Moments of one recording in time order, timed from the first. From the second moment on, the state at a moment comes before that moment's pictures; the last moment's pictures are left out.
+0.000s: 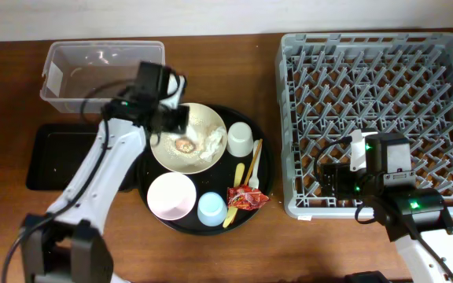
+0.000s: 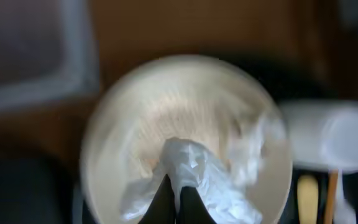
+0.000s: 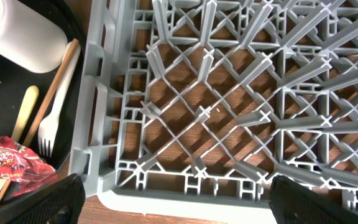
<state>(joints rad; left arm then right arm) -0.25 1.70 1.40 -0.75 0.05 -0.04 0.09 0.99 0.92 -0.93 -0.01 0.06</state>
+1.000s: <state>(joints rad) -0.42 2.03 1.52 -0.86 0.20 -0.06 0.09 0.99 0.92 -0.93 -0.04 0.06</state>
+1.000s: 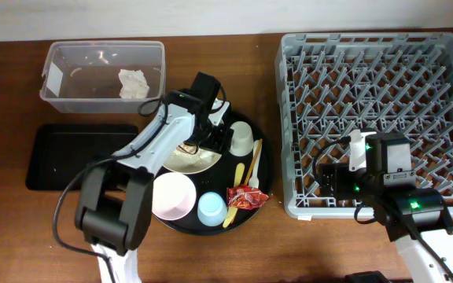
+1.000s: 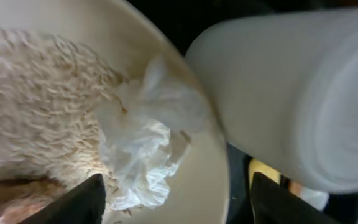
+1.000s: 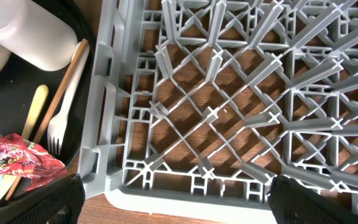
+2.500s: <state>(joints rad) 0.05 1.90 1.63 -0.47 -0.05 -0.06 0.09 0.99 0.92 -0.96 -0.04 0.06</state>
